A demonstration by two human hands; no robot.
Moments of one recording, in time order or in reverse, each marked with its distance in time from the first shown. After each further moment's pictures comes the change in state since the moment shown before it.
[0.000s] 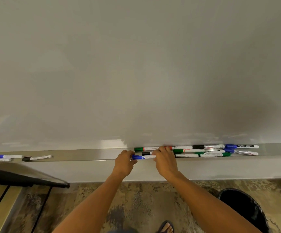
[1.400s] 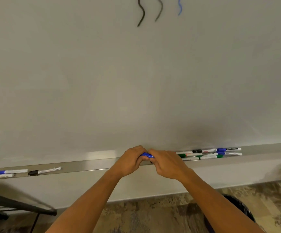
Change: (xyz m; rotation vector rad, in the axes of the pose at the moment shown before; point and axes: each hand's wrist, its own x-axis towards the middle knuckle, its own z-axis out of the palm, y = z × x) left_hand -0.045 -0.012 -0.115 -0.122 0.064 0.889; right_hand -0.059 -0.110 -0.113 -0.040 0.000 -0.269
